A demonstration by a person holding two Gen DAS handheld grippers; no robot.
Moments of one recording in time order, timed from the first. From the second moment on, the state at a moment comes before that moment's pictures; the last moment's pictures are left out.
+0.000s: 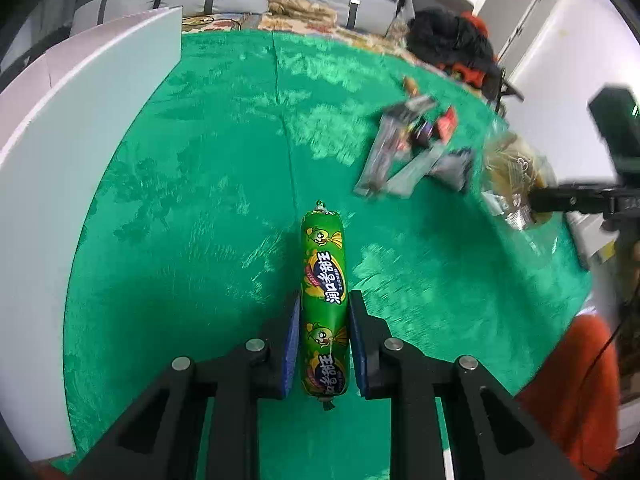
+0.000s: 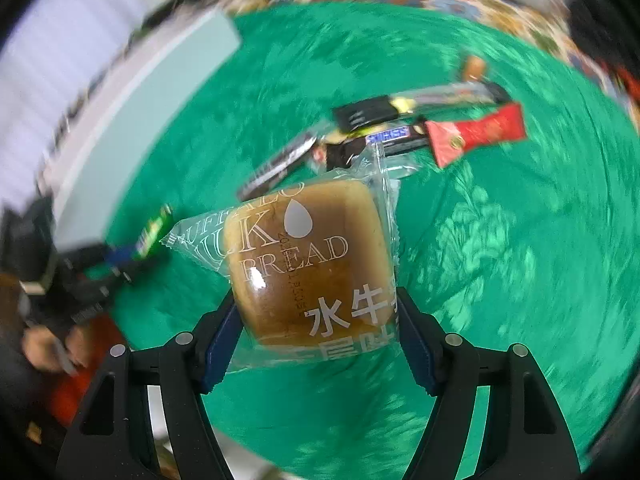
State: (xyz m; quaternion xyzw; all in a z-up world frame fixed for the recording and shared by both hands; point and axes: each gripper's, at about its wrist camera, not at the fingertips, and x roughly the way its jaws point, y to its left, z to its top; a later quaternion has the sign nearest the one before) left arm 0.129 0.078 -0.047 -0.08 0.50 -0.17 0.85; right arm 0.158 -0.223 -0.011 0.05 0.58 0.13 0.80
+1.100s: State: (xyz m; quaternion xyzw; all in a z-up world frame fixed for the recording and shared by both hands) left arm 0.072 0.328 0.072 -0.18 0.39 0.06 0.90; right arm 0.256 0.043 0.070 0.08 0.45 0.21 0.87
